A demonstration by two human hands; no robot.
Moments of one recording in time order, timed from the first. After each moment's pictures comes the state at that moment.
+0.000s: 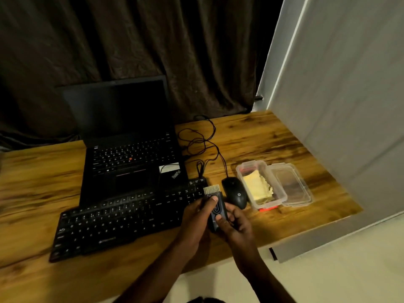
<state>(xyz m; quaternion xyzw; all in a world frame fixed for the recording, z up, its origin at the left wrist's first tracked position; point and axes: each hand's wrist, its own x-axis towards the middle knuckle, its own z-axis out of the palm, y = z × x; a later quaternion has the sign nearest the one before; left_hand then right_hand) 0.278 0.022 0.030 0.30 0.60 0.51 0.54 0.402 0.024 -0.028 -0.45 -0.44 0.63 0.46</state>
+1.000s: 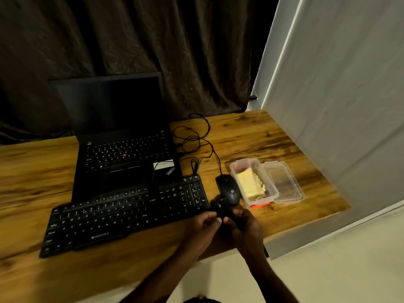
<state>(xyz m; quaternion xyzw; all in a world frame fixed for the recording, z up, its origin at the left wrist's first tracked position) 0.300 0.007 -0.013 0.38 0.67 0.38 0.52 0.438 0.031 -0.053 -0.60 -0.56 0.40 0.41</state>
